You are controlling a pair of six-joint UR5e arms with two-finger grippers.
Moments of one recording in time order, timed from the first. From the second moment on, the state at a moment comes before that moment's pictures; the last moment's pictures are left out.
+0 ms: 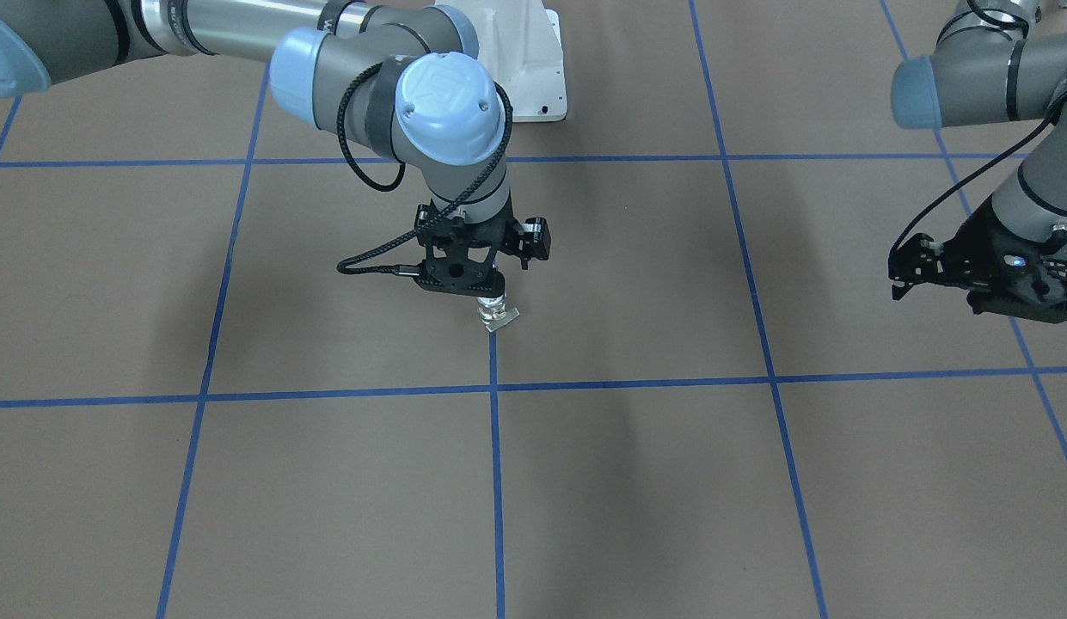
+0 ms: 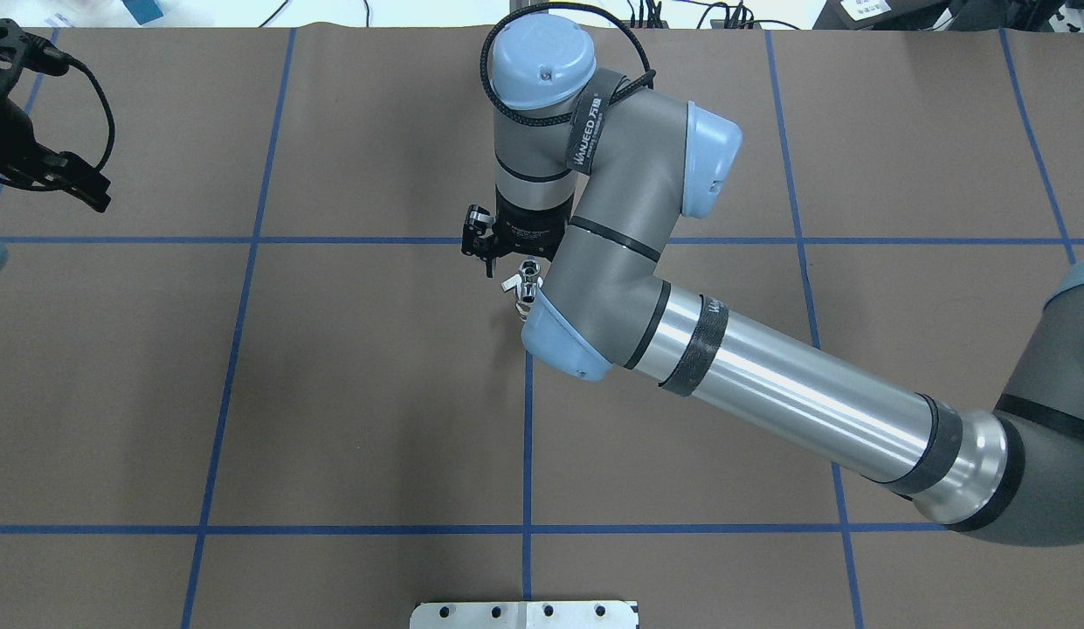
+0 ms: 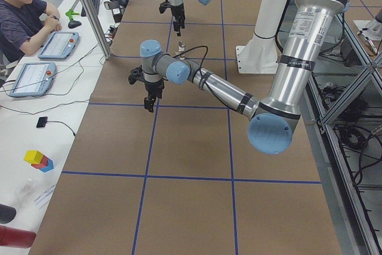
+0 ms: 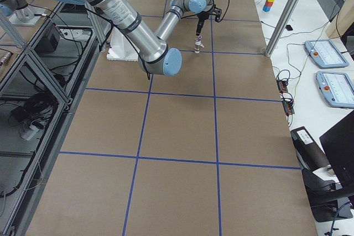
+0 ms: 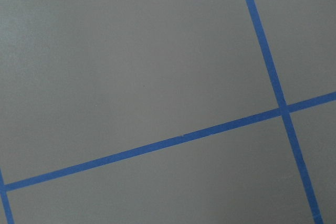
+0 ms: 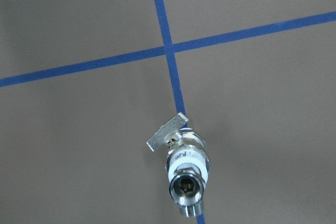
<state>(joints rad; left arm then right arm) -1.14 -1.83 -1.78 -1.55 -2.16 -0.31 0.72 -0.68 1.62 -1.79 2.19 1.26</state>
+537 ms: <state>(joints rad) -1.31 -1.77 -1.76 -1.52 -2.27 -0.04 1.01 -1.04 1.90 -1.96 2.21 0.80</state>
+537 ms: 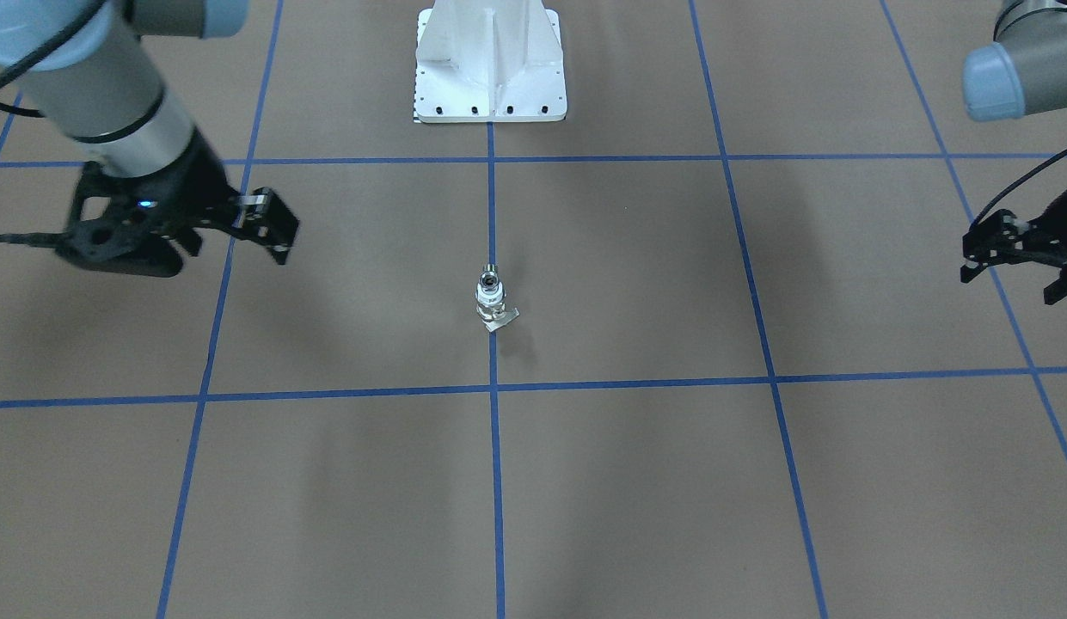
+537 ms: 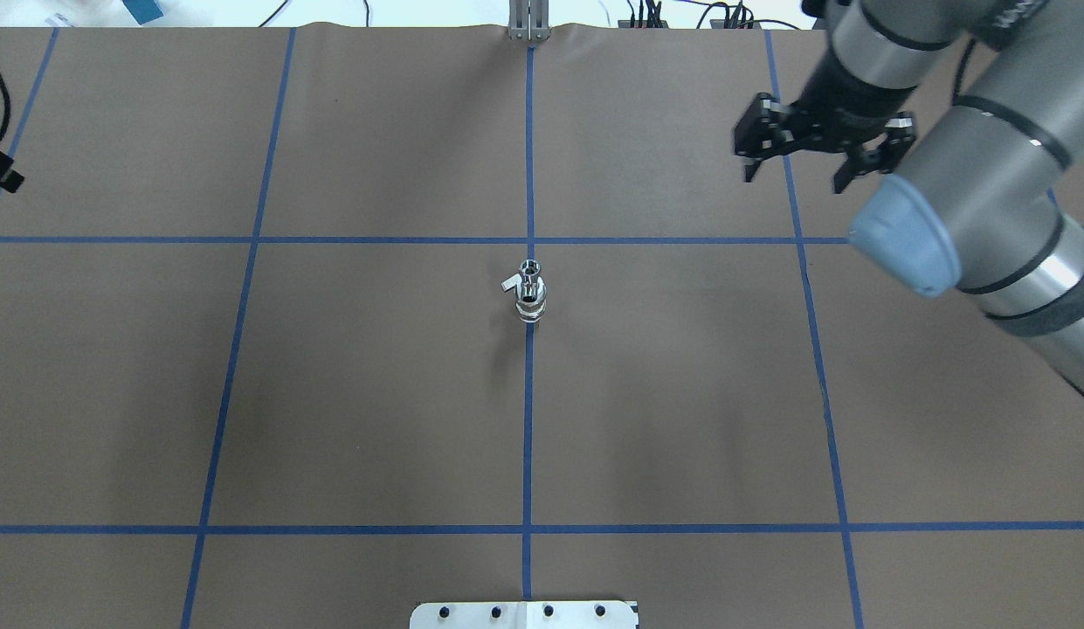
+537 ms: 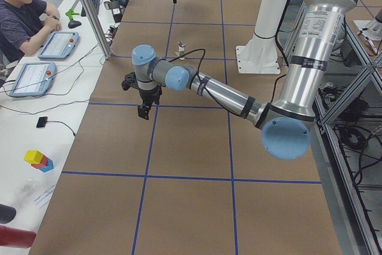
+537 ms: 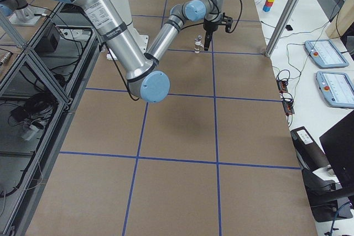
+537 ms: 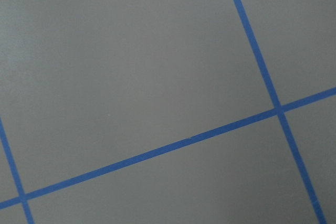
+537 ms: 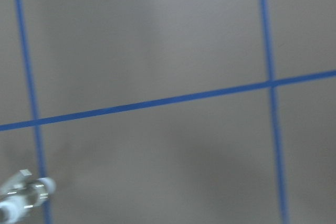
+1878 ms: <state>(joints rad) -1.57 -1.56 -1.67 -1.66 -2.39 0.14 1.58 -1.50 1.55 -1.71 2.30 -0.13</state>
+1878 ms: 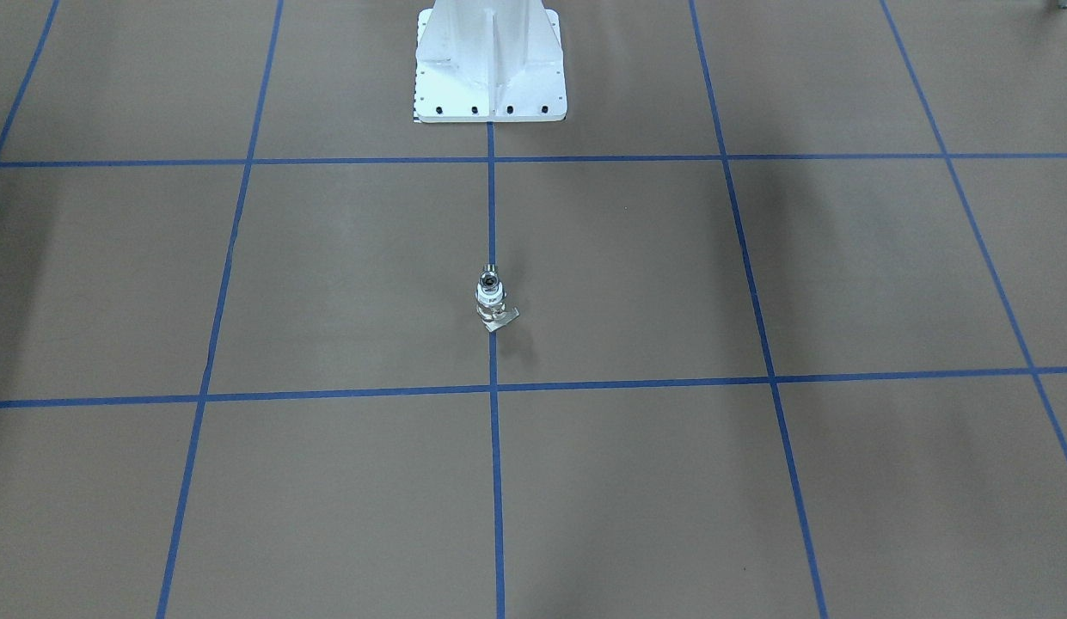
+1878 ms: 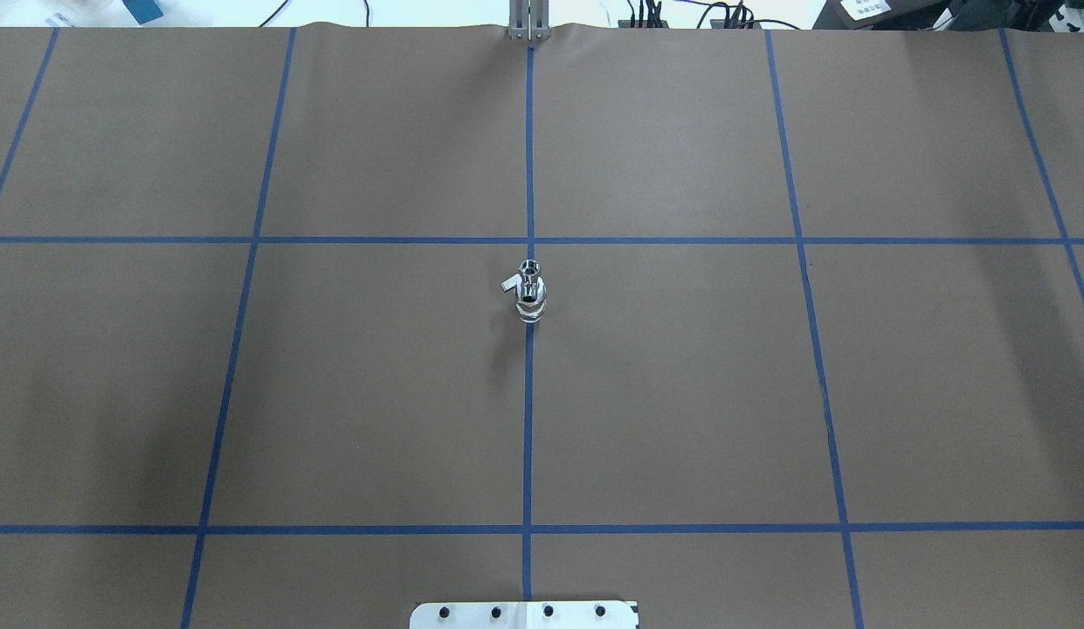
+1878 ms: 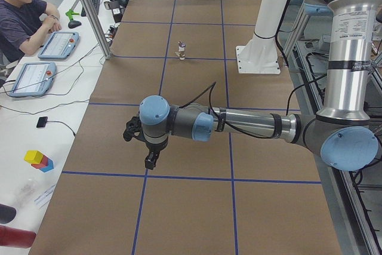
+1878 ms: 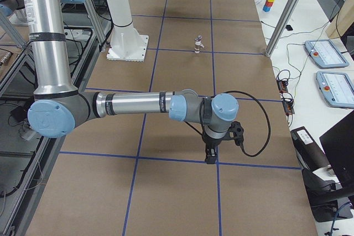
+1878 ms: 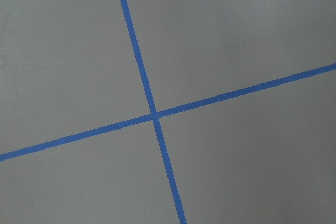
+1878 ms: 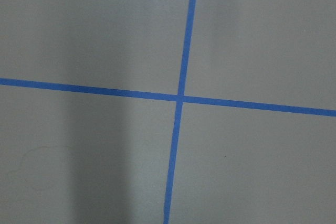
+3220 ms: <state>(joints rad) -1.56 -1.55 -1.66 -1.65 -2.26 0.12 1.62 -1.51 1.54 -1.69 2.33 -0.05</state>
